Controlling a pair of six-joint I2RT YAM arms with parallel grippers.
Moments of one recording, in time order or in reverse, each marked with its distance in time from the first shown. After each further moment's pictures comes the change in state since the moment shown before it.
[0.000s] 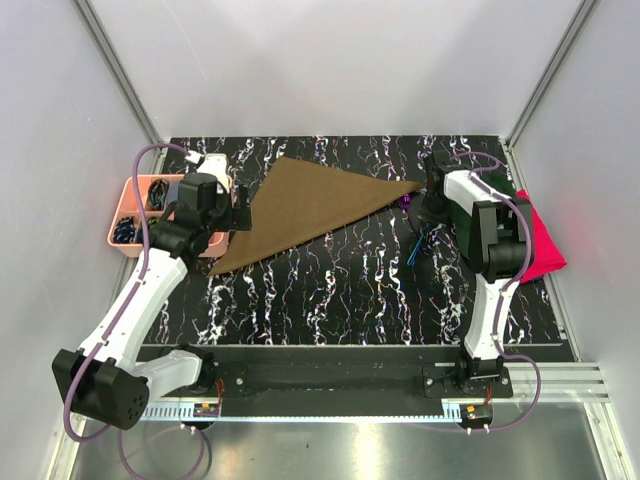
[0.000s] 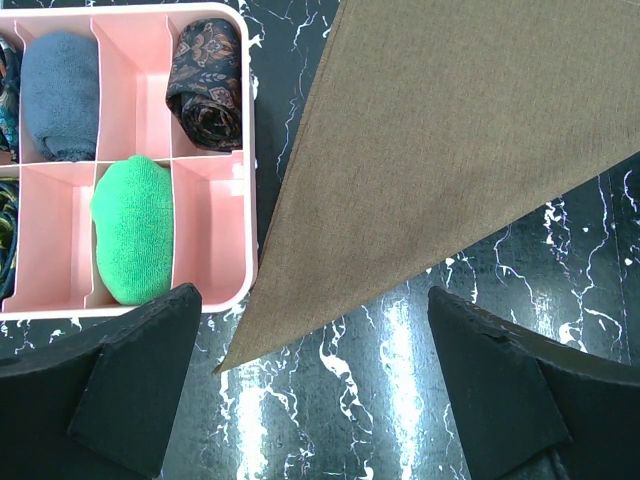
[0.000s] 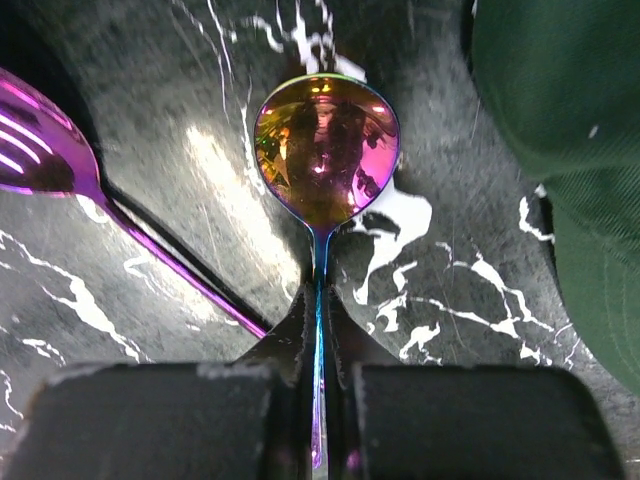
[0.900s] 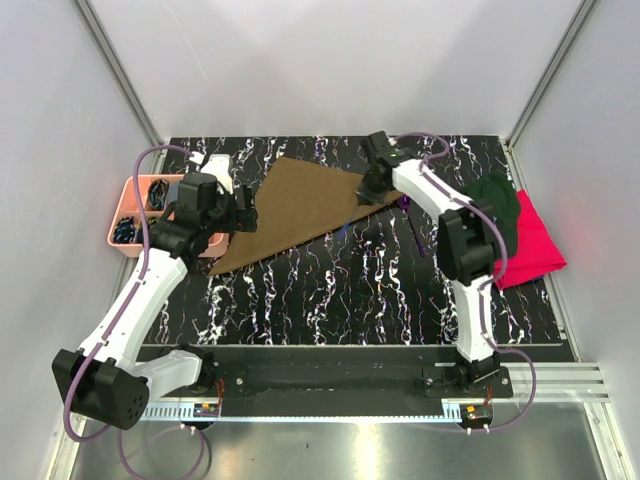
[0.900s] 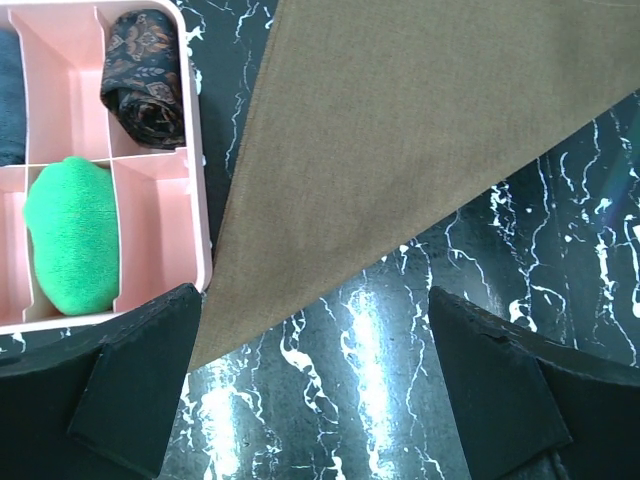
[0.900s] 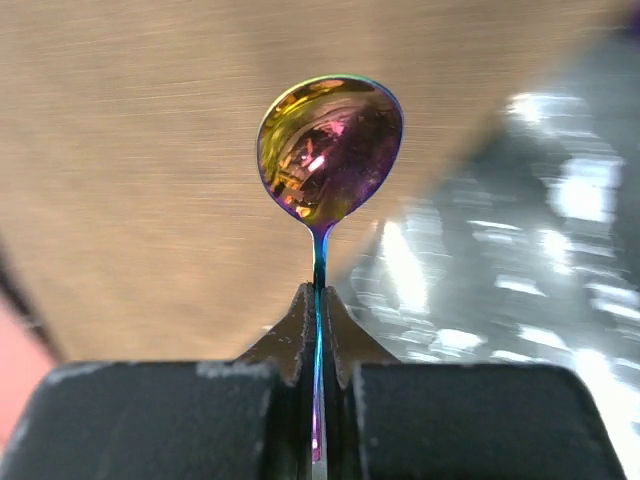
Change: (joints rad) left arm 0.000 0.000 0.000 0.000 0.111 -0.033; right arm 0.286 0.032 0.256 -0.004 -0.066 0.338
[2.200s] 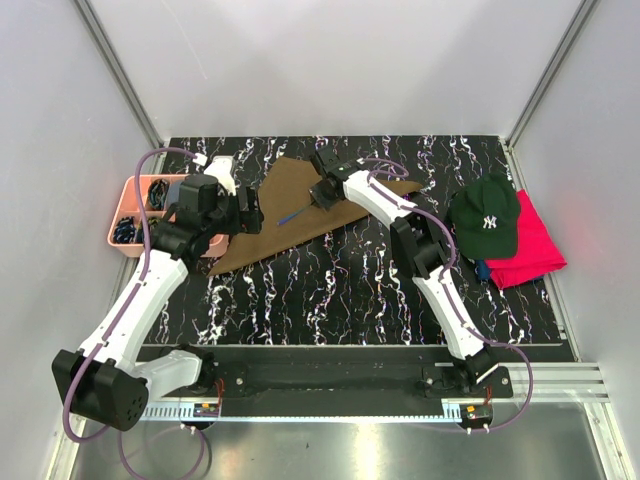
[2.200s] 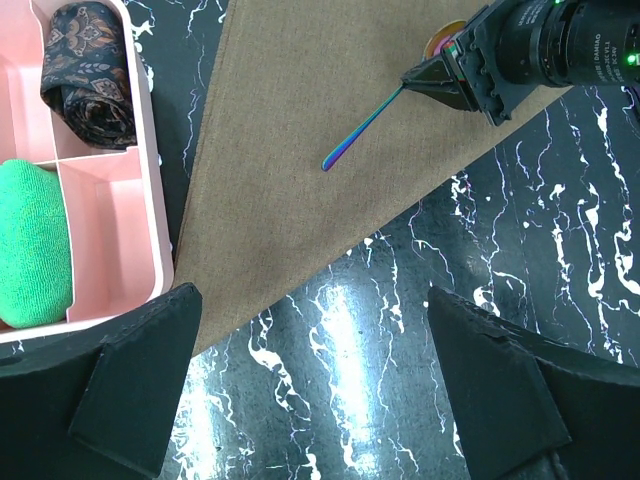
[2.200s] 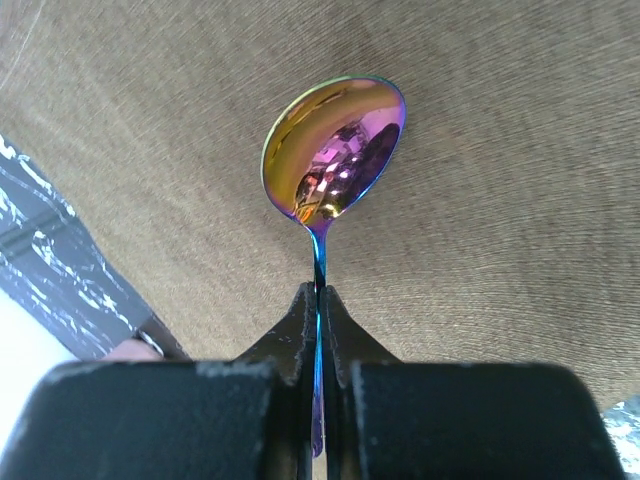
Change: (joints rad) left arm -0.008 -0.006 -0.016 0.019 0.074 -0.028; right arm 0.211 0.419 0.479 -0.003 0.074 0.620
